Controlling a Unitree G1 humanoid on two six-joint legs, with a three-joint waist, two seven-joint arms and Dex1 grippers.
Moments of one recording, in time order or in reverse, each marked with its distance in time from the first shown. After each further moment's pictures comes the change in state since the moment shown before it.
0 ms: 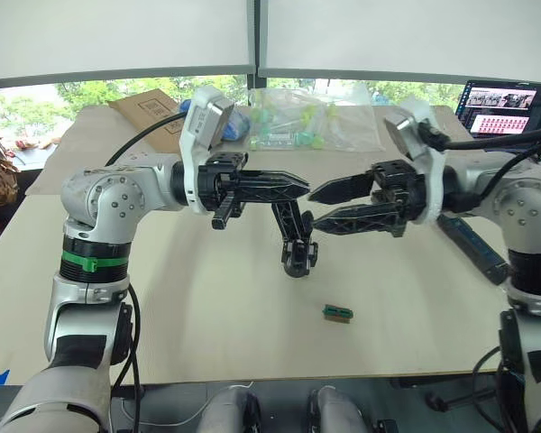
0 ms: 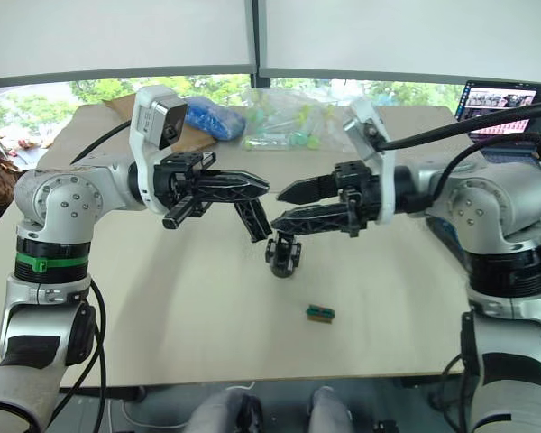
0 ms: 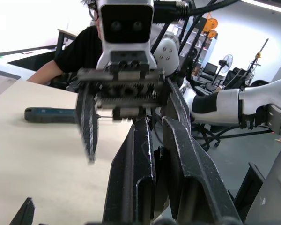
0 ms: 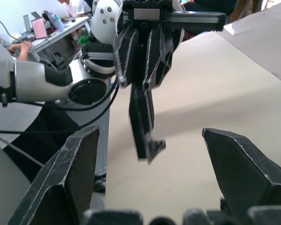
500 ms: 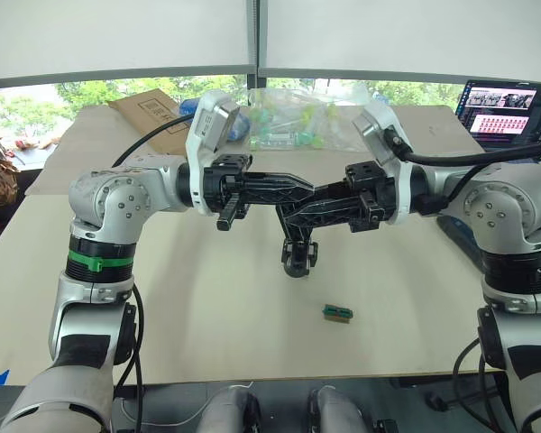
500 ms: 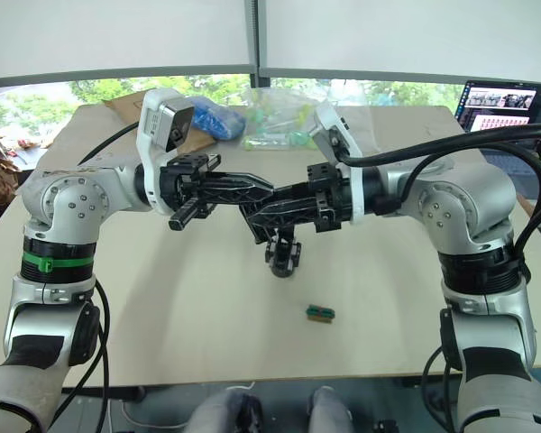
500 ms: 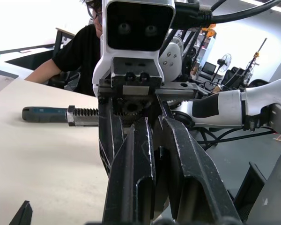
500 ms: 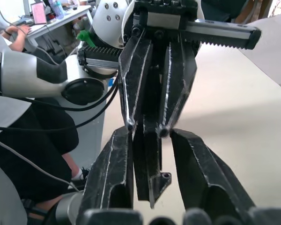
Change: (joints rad) left arm -0.002 -0.010 -0.012 0.009 0.027 -0.012 -0.001; right arm -0.037 0.039 0.061 -0.024 -0.063 -0.046 -0.007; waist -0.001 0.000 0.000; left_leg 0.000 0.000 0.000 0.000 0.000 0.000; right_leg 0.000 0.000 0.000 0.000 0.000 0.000
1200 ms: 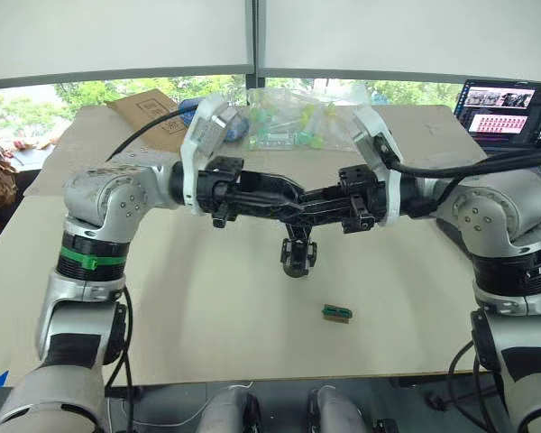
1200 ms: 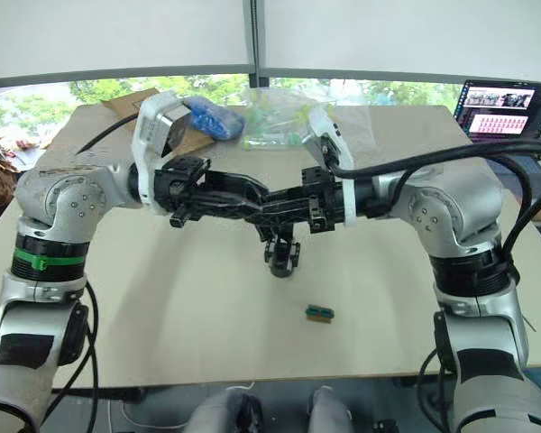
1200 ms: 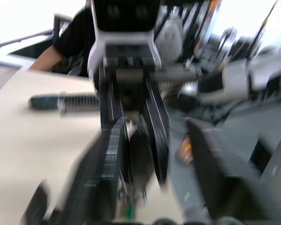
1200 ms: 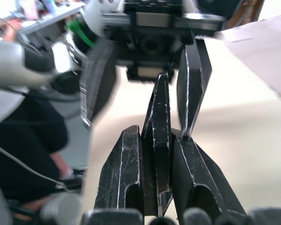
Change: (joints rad) left arm 0.016 0.133 -0.116 0.028 0.193 -0.235 -0.221; right arm 0.073 -0.005 0.012 -0.016 -0.092 -0.144 0.033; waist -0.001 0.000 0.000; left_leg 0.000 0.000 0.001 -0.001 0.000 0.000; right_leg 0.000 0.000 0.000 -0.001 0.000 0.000
